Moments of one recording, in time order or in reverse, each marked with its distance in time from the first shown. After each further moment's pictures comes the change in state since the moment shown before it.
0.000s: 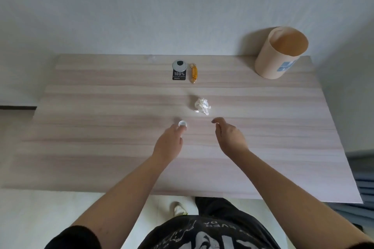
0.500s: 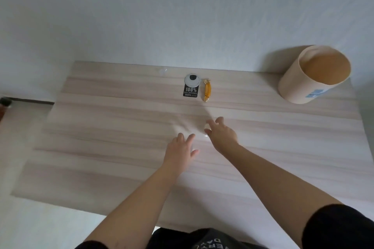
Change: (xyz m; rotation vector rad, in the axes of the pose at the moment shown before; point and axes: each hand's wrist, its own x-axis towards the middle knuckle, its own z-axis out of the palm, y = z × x) left_hand 0.071 0.004 0.008 0.258 -0.137 -0.148; right_hand 0.140 -0.009 0.039 -0.311 -0.275 -0.116
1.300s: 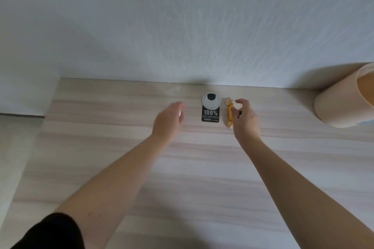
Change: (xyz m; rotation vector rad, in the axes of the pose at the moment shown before) left_hand 0.182 -0.132 -0.076 -0.356 0.353 0.113; right_hand 0.133 -0.032 -0.042 0.596 0.436 0.275
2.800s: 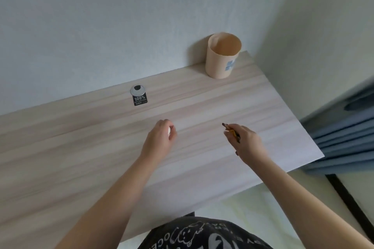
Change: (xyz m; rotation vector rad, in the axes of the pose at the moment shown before) left_hand -0.202 0.200 -0.011 -0.136 -0.095 0.352; right_hand -0.299 0.122 -0.211 -0.120 0.147 -0.008
